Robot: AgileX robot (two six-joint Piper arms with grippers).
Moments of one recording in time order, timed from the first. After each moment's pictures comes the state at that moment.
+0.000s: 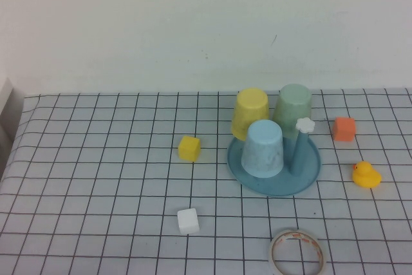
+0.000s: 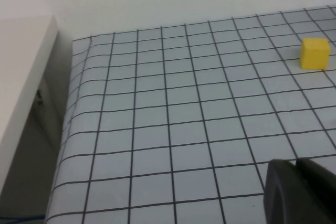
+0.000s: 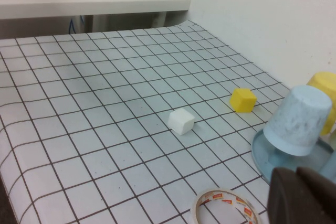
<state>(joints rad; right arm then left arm) 1.17 -0.02 -0.18 -0.55 0.59 0.30 -0.03 -0.01 0.02 -0.20 0.35 0.20</state>
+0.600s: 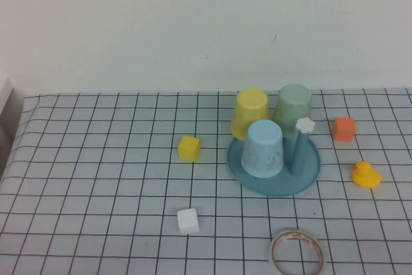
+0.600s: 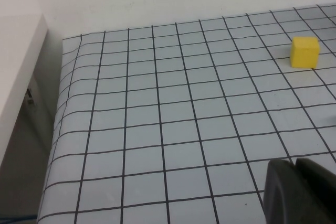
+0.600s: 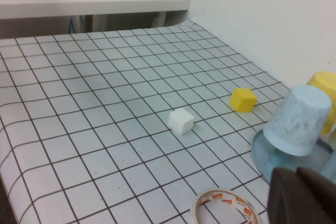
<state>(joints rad) 1.17 -0.02 -0.18 -0.55 0.59 0.30 -0.07 -0.01 0.02 -0.18 0.36 0.17</state>
